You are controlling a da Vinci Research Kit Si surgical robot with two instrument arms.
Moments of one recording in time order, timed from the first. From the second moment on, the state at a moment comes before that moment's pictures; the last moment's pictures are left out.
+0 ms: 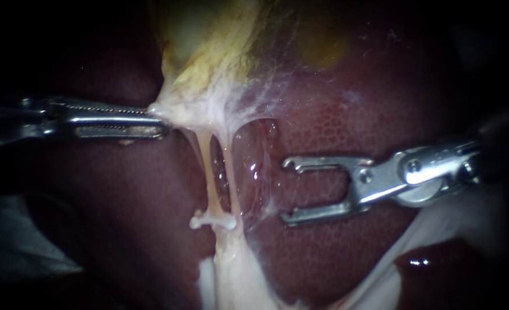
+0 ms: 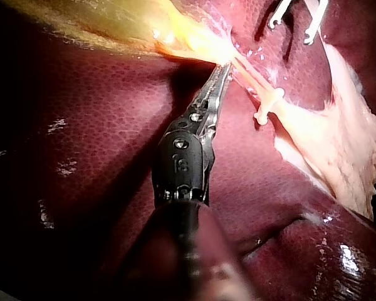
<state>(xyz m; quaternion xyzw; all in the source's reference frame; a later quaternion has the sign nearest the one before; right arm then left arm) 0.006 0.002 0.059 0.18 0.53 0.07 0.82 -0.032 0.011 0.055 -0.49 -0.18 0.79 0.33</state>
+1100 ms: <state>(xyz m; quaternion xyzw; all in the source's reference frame) 0.005 0.003 0.059 0.16 0.53 0.04 0.83 -0.036 0.010 0.062 -0.49 -0.18 0.79 0.32</state>
